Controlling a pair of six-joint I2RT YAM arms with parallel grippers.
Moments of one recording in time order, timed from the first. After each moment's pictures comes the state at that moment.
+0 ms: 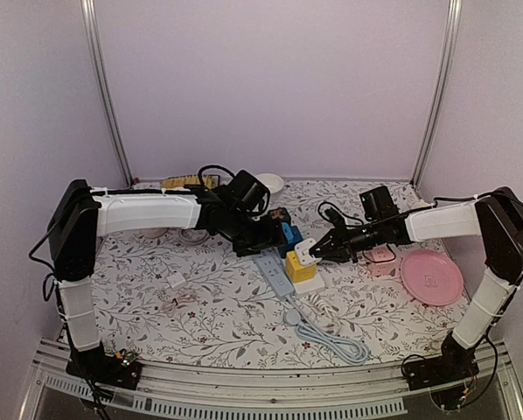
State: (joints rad) left arm -0.86 1.94 1.49 -0.45 0.08 -0.87; right arm 0.48 1.73 0.95 -0.03 -0.88 0.70
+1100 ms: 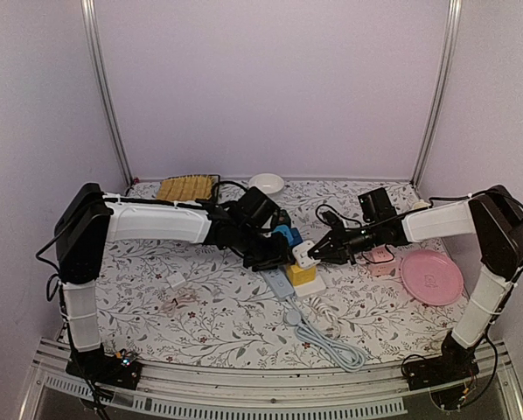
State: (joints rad) left arm -0.93 1.99 1.44 -0.36 0.18 -0.89; right arm 0.48 1.76 0.94 0.01 -0.96 0.71
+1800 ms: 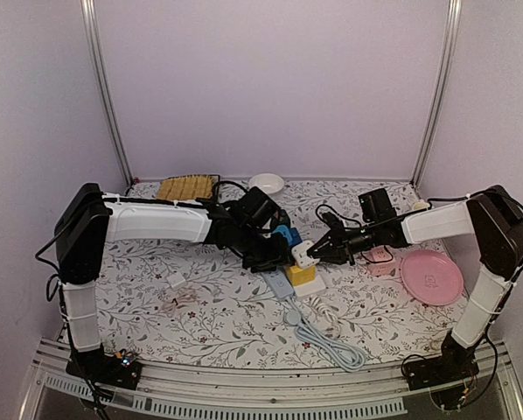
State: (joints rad) left arm -0.93 1.99 1.45 -0.42 0.17 -0.91; right arm 0.48 1.77 0.93 0.08 -1.01 0.81
